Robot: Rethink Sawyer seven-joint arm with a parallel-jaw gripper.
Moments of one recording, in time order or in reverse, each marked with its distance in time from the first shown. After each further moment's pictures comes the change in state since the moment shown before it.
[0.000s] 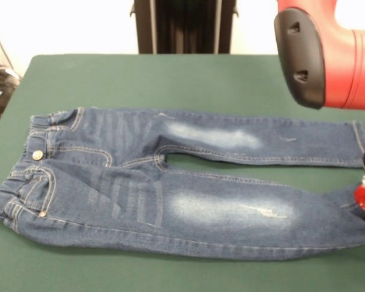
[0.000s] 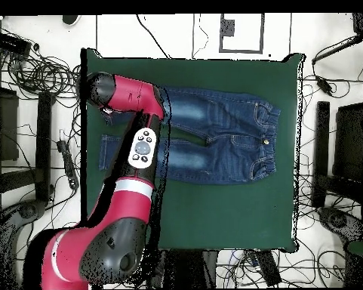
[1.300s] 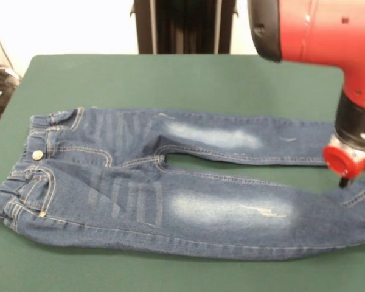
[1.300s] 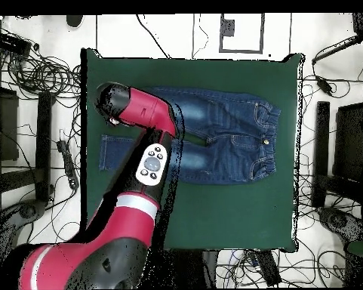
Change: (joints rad) arm 0.010 -0.217 0.082 0.372 -0.005 -0.068 0.014
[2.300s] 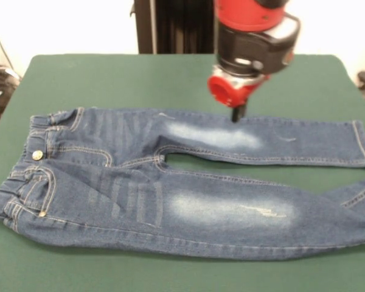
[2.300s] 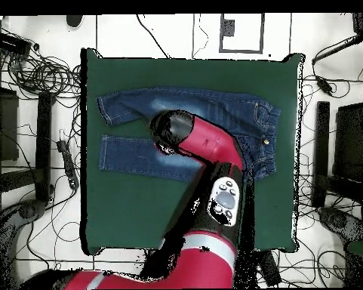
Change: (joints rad) arm -0.231 -0.339 0.133 0.422 -0.333 -0.089 -0.293
